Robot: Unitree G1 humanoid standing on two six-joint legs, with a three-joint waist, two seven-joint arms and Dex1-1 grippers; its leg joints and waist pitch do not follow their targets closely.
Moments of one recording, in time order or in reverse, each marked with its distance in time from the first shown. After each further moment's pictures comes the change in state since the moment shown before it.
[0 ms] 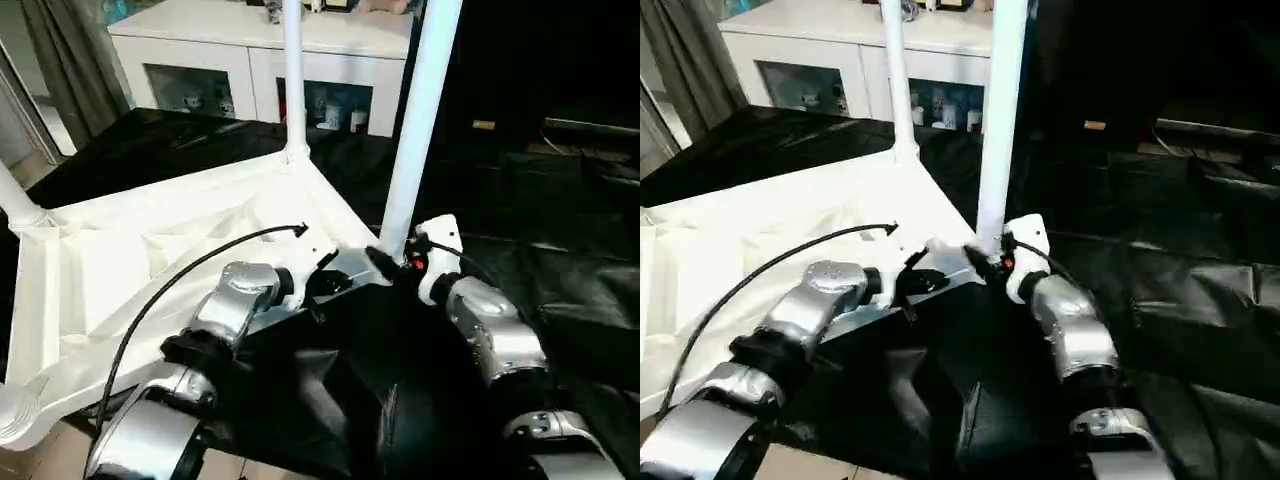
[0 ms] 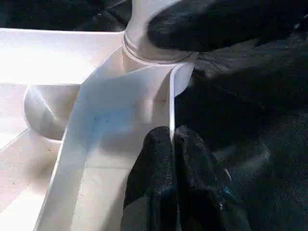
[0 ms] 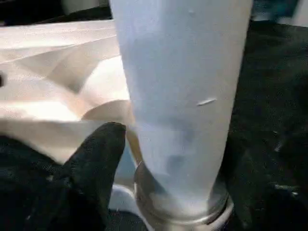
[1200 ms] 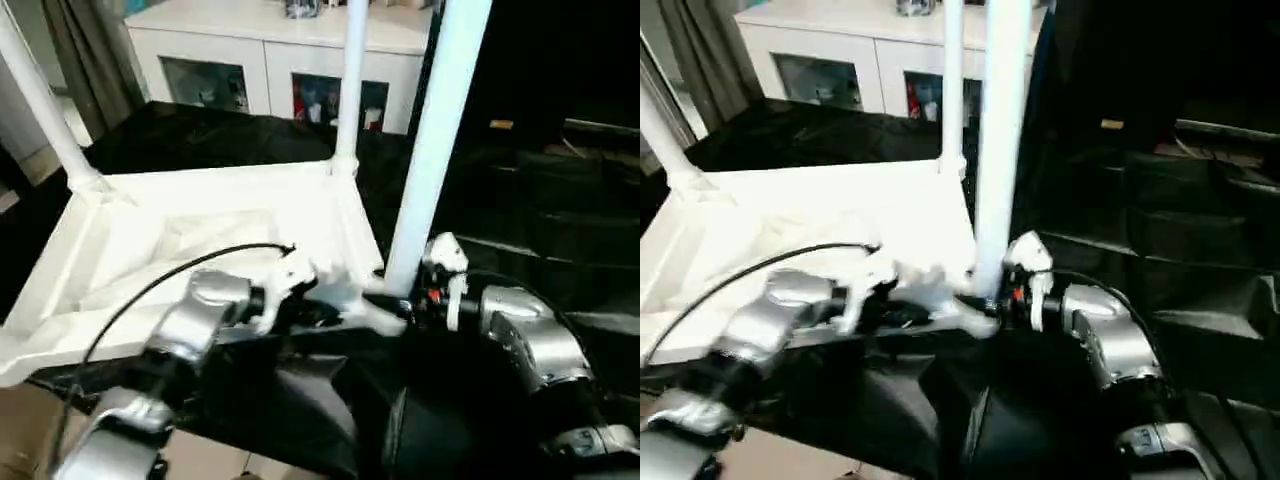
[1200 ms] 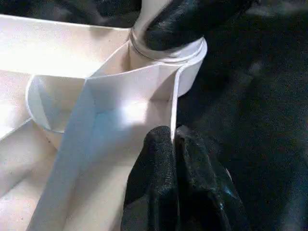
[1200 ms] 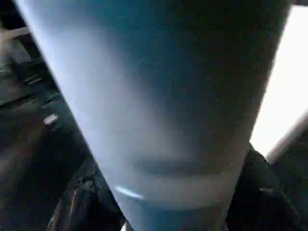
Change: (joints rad) left arm 0.092 0.099 -0.058 -0.164 -0.040 0.018 -0.228; right arm 0.061 -0.125 0.091 -0.109 0.051 0.047 0.312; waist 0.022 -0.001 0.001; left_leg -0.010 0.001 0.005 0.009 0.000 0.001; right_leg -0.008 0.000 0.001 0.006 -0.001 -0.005
